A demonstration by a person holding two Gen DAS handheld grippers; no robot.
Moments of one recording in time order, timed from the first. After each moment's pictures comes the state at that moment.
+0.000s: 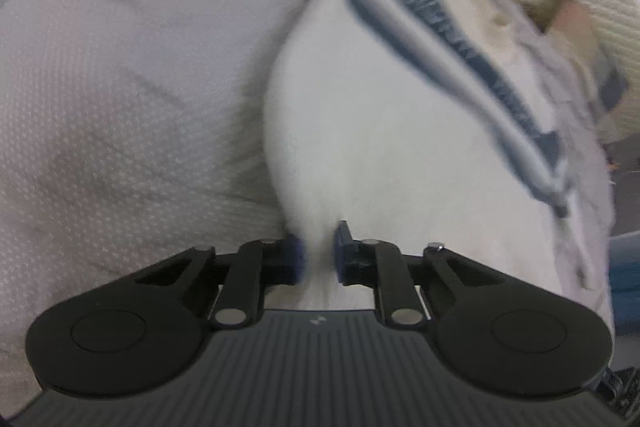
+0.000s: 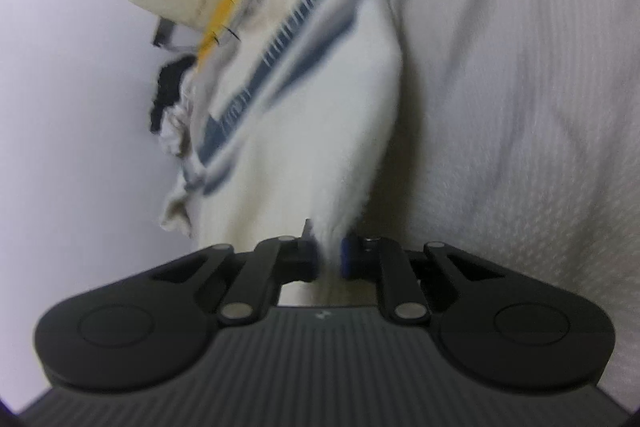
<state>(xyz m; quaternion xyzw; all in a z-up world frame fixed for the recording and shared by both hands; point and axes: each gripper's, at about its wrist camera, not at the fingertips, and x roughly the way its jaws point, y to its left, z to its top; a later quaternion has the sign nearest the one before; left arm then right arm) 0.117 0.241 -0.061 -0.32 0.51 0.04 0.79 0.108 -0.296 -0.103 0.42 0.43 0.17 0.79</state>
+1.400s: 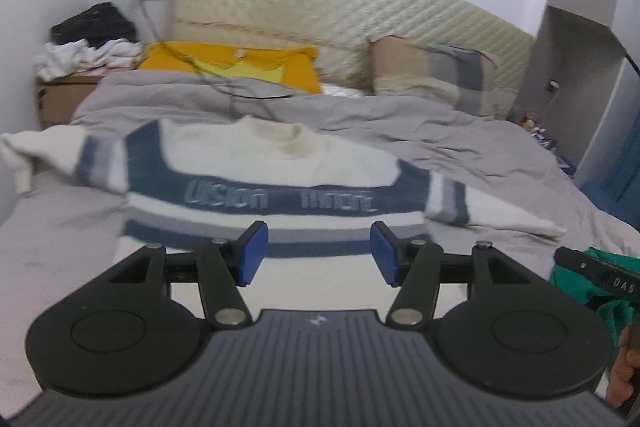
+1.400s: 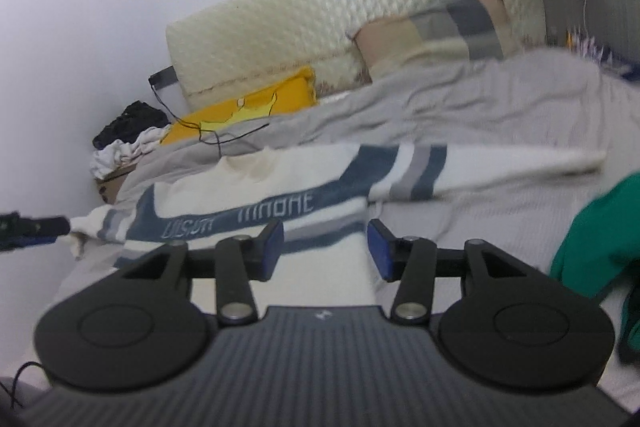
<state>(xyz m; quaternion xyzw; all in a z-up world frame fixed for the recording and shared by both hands) 0.069 0.043 0.084 -0.07 0.28 -0.08 0.95 0.062 -0.291 0.008 0.12 0.22 0.05 0.97</state>
